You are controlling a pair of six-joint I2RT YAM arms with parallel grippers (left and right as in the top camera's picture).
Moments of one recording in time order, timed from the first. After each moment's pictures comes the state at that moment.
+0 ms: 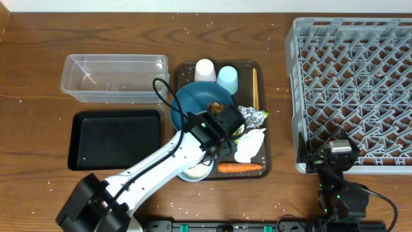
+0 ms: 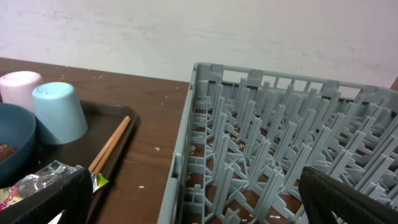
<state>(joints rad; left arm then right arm) -0.81 1.59 1.11 -0.96 -0.07 -1.14 -0.01 0.01 0.01 -0.07 -0.06 -0.10</state>
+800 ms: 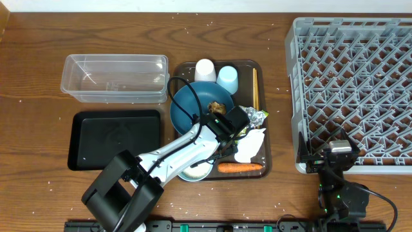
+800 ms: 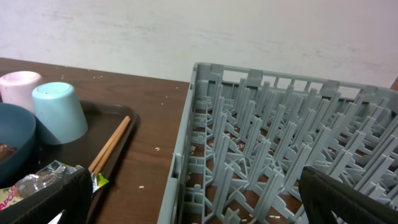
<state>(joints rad) -0.81 1.76 1.11 -0.90 -0.10 -1.15 -0.01 0.01 0.01 -0.07 -0.06 -0.10</state>
